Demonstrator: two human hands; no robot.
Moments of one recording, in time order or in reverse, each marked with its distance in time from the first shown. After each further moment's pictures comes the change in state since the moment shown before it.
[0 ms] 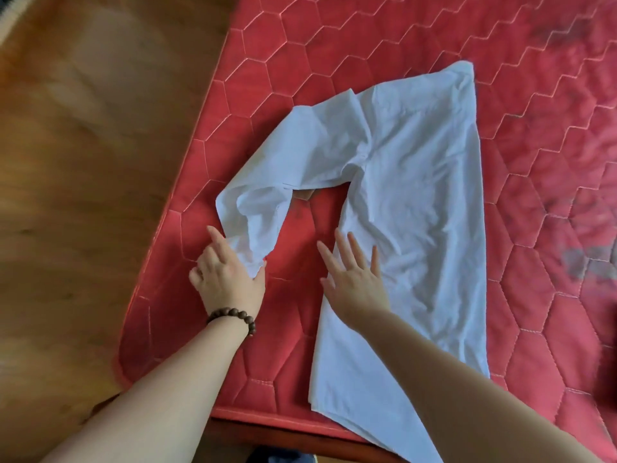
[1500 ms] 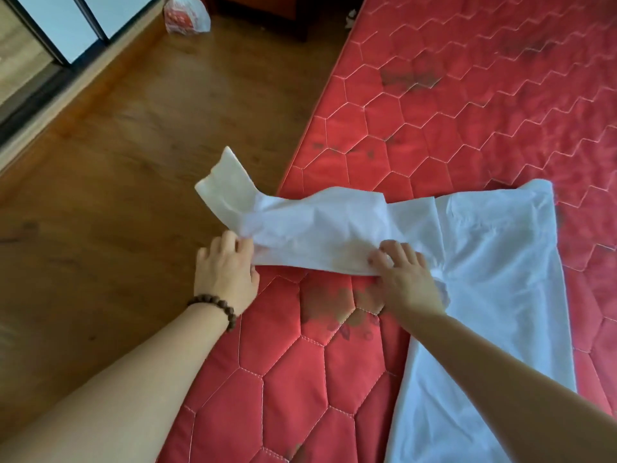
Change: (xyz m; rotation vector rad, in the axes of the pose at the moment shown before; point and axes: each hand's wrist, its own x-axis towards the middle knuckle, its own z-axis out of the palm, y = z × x) left_hand 0.202 -0.043 -0.073 0.236 0.042 0.290; right_hand 0.188 -0.031 -0.102 -0.115 0.269 -0.218
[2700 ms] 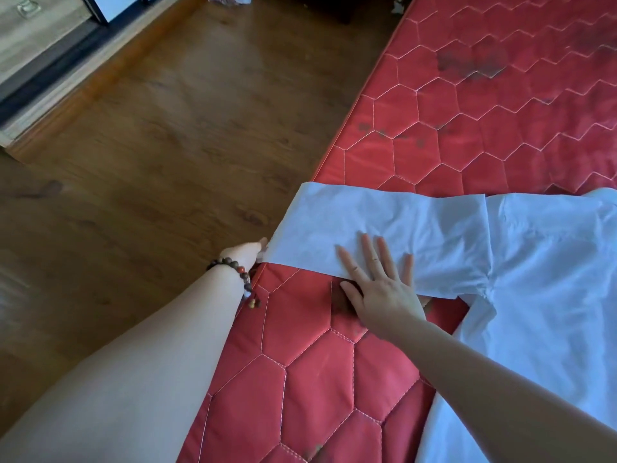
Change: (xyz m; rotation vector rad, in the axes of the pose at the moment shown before) left_hand 0.025 -0.040 0.060 -0.918 -0.609 -1.082; right_hand 0.005 -0.056 0.077 -0.056 -0.300 -0.020
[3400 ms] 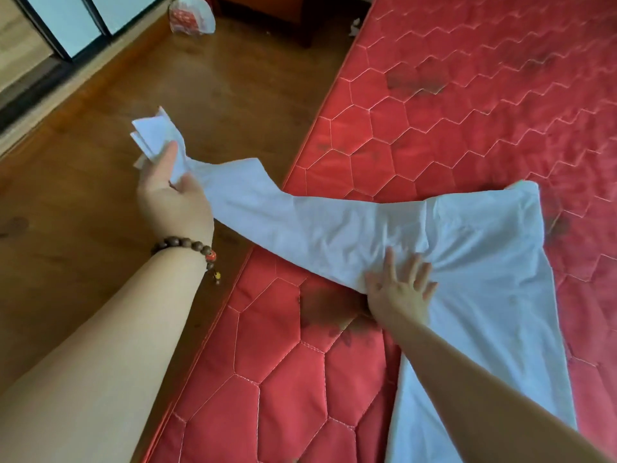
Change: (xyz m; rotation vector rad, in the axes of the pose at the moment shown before) left_hand -0.071 0.074 -0.041 -0.480 0.658 1.022; right_hand -0.010 0.048 -0.027 0.316 -0.060 0.643
